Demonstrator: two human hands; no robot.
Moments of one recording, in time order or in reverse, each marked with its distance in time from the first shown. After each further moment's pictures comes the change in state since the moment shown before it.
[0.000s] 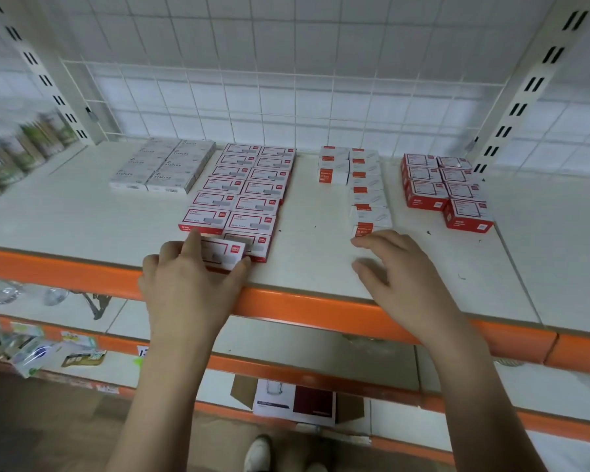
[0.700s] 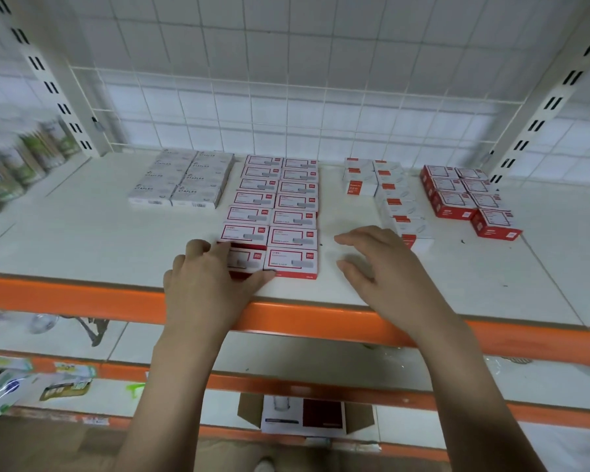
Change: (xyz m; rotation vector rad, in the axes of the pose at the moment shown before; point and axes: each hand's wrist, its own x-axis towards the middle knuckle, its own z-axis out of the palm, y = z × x) left_hand 0.052 -0.042 -0.009 -0.038 -0.244 0.121; right_hand 0.037 -0.076 0.032 -0.108 -0.029 -0.006
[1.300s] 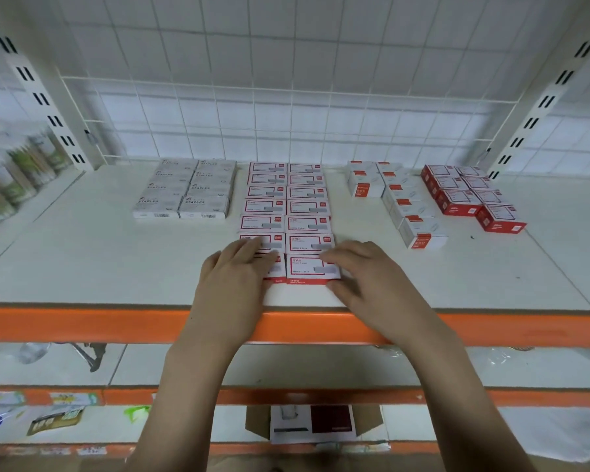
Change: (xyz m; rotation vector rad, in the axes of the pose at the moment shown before) left_hand 0.026 -0.028 0.010 0.087 -0.056 0.545; right_hand 0.011 -0.034 0.032 -0.020 -0.040 0.001
